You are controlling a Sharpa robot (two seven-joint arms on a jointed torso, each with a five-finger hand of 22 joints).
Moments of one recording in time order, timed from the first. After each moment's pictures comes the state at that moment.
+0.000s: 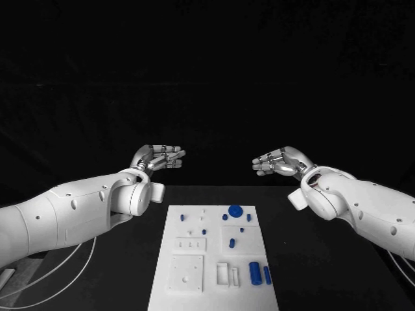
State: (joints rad) left arm 1.27 -0.67 -0.18 1.18 -0.01 -0.47 0.41; left_hand 1.44 0.04 0.02 -0.04 0.10 0.97 0.16 0.07 0.06 1.10 0.14 0.06 0.06 1.14 0.12 0.07 0.07 0.09 0.97 0.12 0.20 0.10; right arm 1.09 -0.67 0.15 1.14 -0.76 -0.22 0.19; right_hand 1.24 0.04 0.21 -0.26 0.24 1.04 0.15 0.06 0.06 1.09 0.14 0.05 0.06 1.16 0.12 0.06 0.07 0.10 0.96 0.13 0.11 0.07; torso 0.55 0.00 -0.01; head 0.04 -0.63
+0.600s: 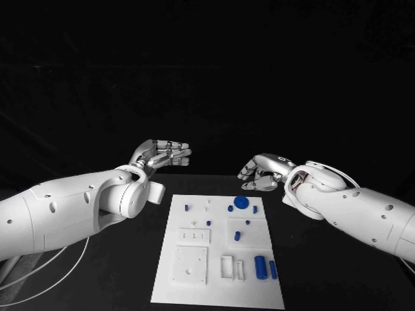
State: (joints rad) left arm 1.31 -0.76 -0.18 1.38 -0.07 -0.42 0.40; left_hand 1.43 0.03 0.07 -0.10 0.10 1.01 0.15 0.07 0.07 1.12 0.13 0.06 0.06 1.17 0.11 0.07 0.07 0.08 0.97 0.09 0.26 0.12; right arm 1.09 -0.63 0.16 1.17 -1.58 -0.22 0.16; right_hand 1.27 -0.06 0.30 -0.28 0.28 1.09 0.12 0.06 0.07 1.17 0.09 0.05 0.06 1.47 -0.01 0.35 0.34 0.17 1.37 0.02 0.33 0.17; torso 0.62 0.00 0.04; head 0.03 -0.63
